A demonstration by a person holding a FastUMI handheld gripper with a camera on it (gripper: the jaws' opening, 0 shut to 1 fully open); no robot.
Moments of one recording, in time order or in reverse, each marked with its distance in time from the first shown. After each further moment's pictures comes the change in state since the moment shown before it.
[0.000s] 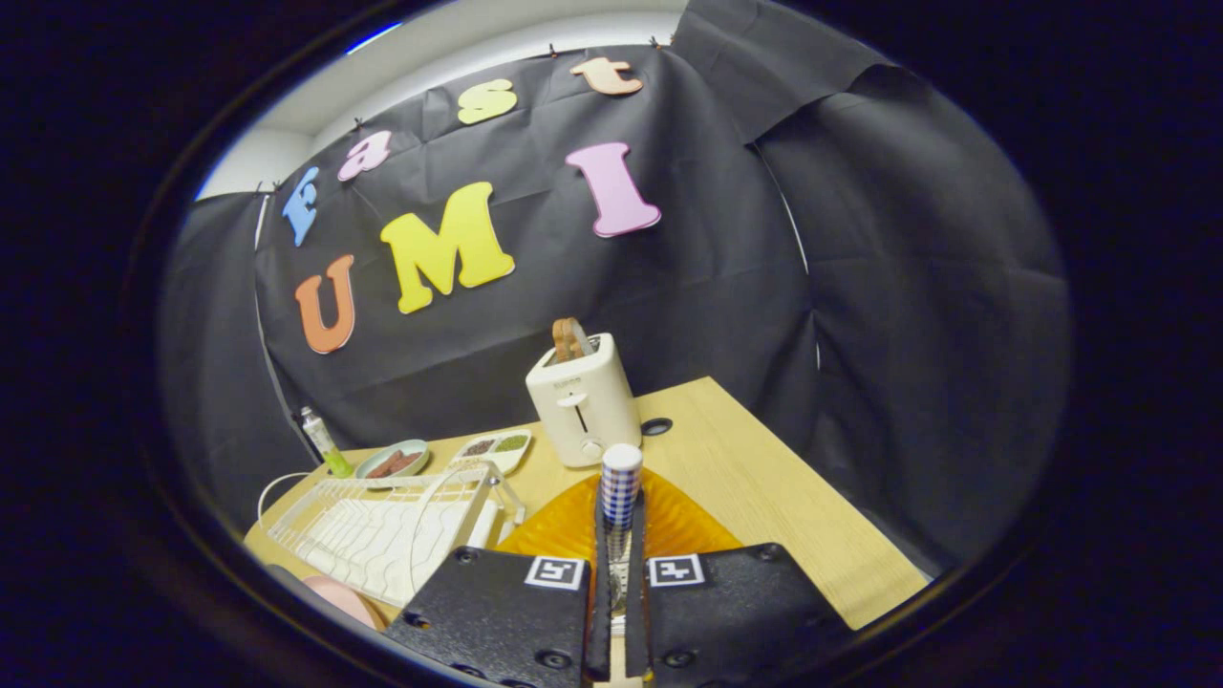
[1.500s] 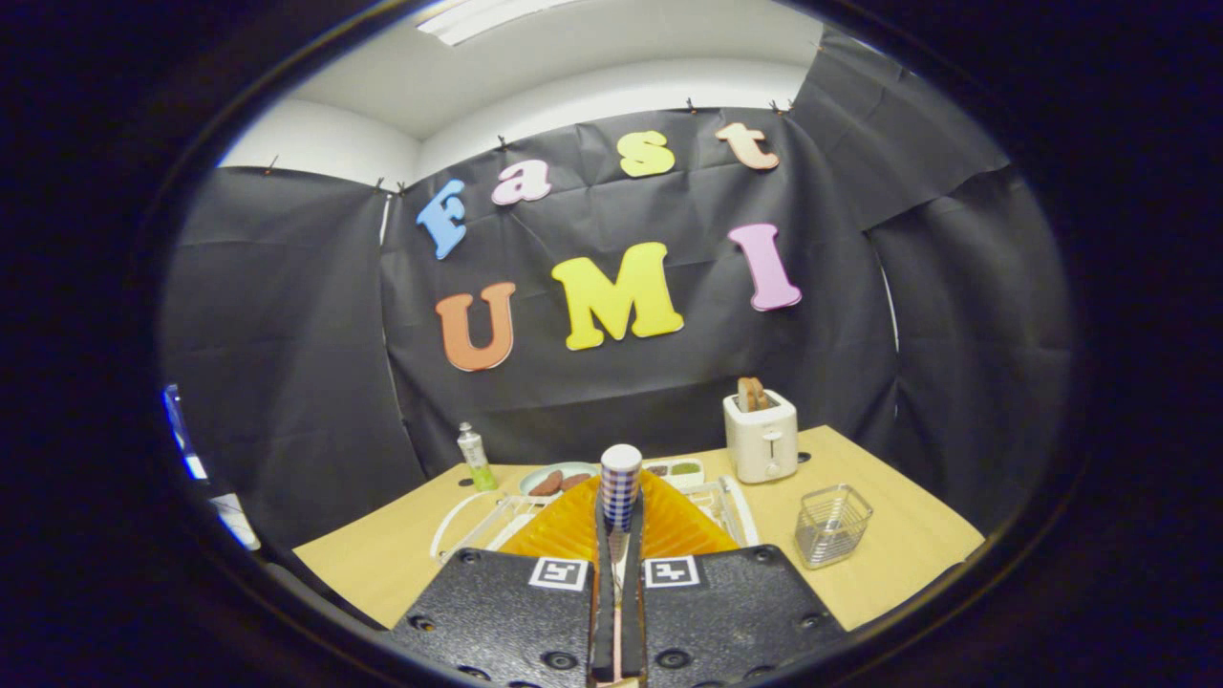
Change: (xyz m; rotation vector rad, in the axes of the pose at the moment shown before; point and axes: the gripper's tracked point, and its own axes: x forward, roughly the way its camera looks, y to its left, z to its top) arm -0.183 0.285 -0.028 -0.156 -0.120 0.224
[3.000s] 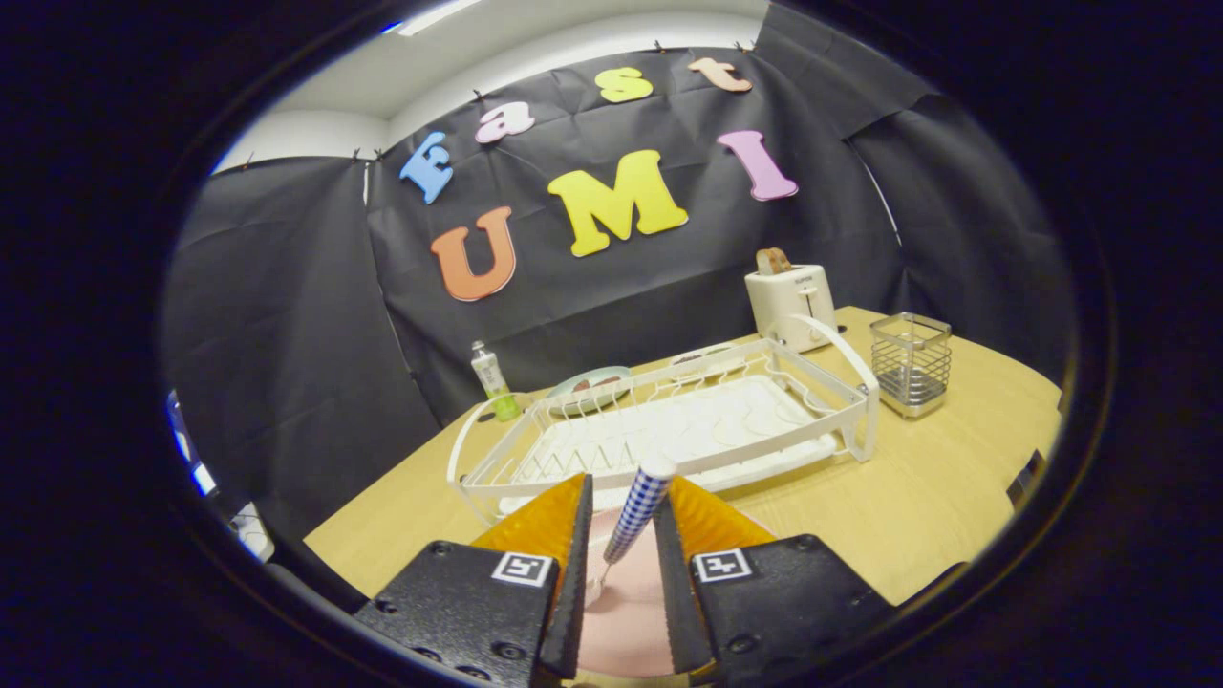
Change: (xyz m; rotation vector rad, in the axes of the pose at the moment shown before) arm 0.023 0.034 -0.150 0.140 0.167 -0.008
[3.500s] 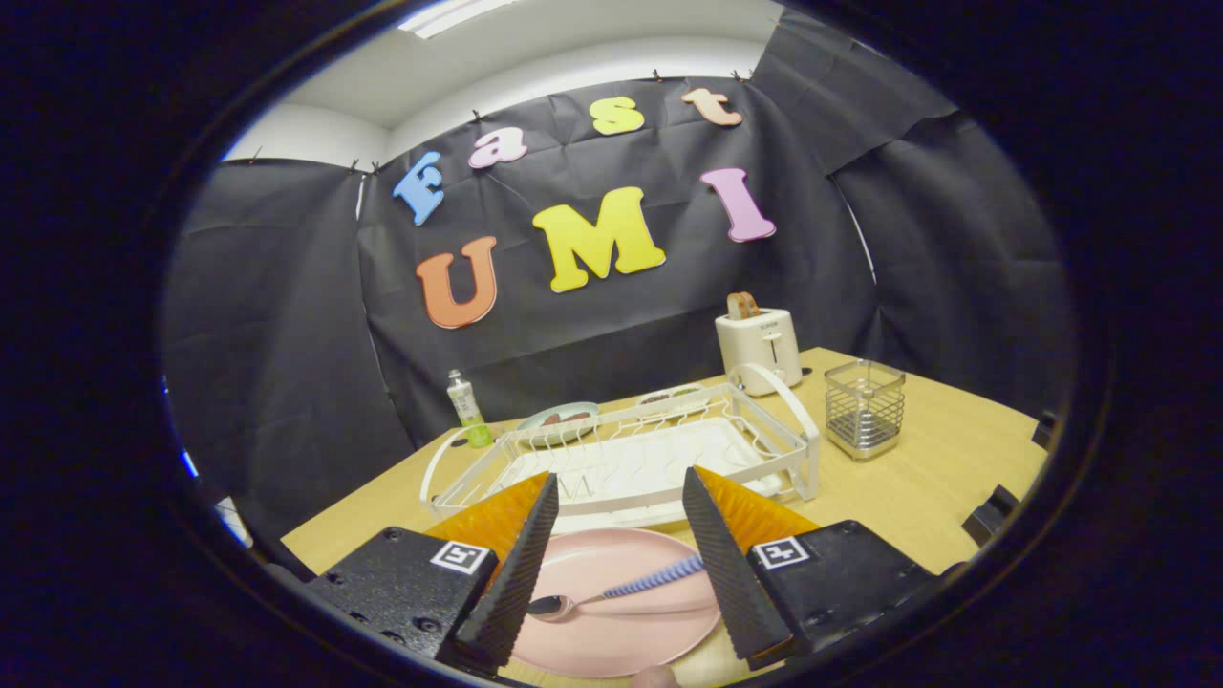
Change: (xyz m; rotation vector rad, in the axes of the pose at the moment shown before) arm -0.024 -0.028 0.033 -0.048 -0.130 -0.069
